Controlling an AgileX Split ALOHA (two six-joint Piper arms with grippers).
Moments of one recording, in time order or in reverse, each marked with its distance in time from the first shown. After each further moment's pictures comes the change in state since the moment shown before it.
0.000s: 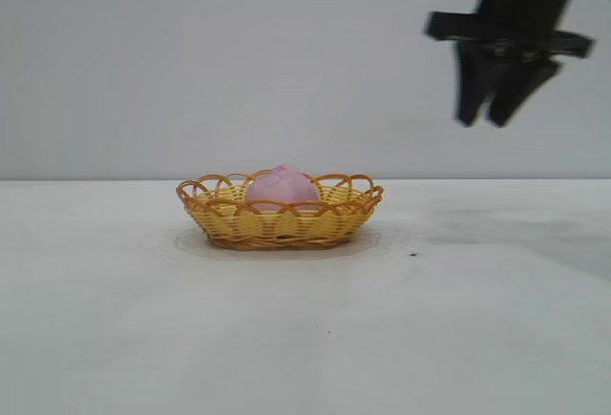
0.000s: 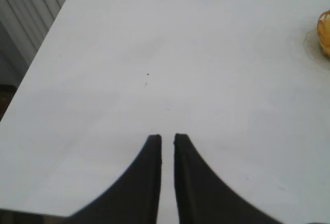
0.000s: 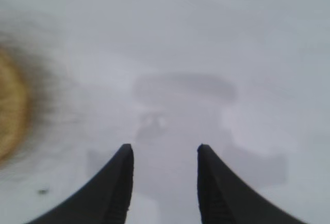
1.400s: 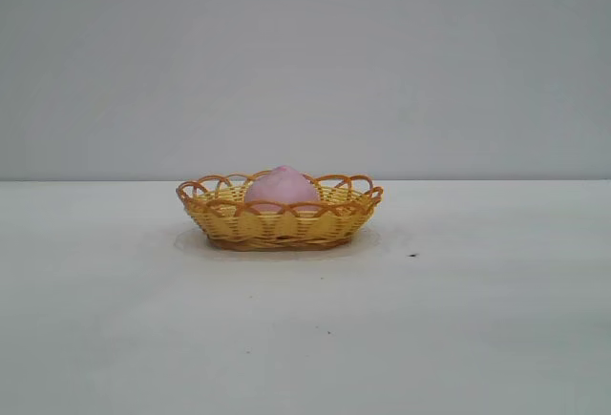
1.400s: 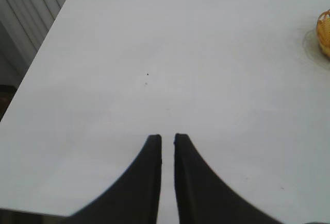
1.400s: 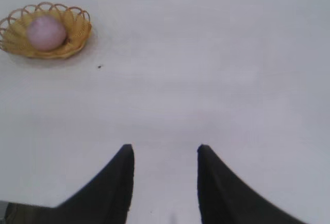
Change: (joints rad) left arm 0.000 0.000 0.000 0.000 -0.002 0.000; right arm 0.004 -1.712 0.602 -0.241 0.616 0.287
